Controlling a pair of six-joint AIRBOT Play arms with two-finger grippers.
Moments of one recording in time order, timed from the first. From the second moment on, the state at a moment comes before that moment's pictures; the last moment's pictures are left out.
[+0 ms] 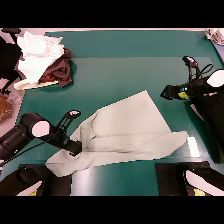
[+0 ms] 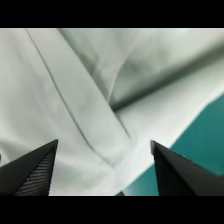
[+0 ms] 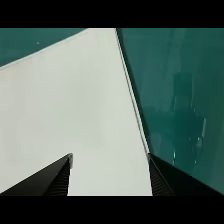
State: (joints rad) left arm -0.60 -0.84 0.64 1.30 -1.34 -1.72; right arm 0.02 -1.10 1.03 -1.26 1.10 1.53
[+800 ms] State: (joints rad) left arm -0.61 -0.93 0.87 1.62 -1.45 -1.75; right arm 0.02 -1.09 0.98 -1.26 1.10 1.51
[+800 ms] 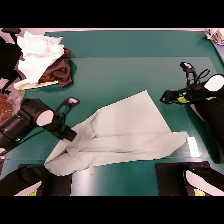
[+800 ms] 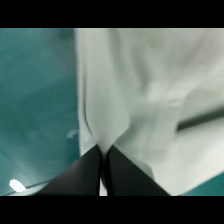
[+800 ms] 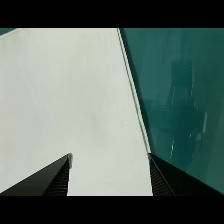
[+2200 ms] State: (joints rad) left arm -0.28 -1.26 1.02 1.65 -0.85 -1.83; right arm 0.02 -1.41 1.07 -1.25 0.90 1.37
